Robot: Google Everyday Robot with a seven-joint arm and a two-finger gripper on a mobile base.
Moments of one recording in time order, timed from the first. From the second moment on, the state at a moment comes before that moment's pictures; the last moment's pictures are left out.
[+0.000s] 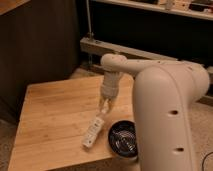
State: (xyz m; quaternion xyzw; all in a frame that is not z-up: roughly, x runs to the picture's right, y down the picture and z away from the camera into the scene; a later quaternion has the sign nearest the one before) arm 0.019 0.115 0.761 -0.35 0.41 0.74 0.40
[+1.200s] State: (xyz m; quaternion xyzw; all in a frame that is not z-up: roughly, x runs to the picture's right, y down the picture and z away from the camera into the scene) arm 0.142 0.161 0.702 -0.32 0.35 0.83 0.27
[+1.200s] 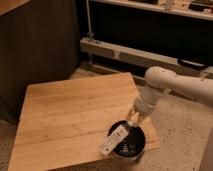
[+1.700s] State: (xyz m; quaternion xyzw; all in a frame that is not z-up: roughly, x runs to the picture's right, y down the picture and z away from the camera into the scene) arm 0.167 0.165 0.707 -0.31 0.34 0.86 0.24
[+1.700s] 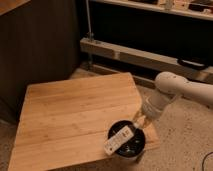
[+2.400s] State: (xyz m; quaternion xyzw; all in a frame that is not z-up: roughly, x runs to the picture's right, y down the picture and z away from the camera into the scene) arm 0.154 0.099 0.741 -0.29 0.34 0.85 0.28
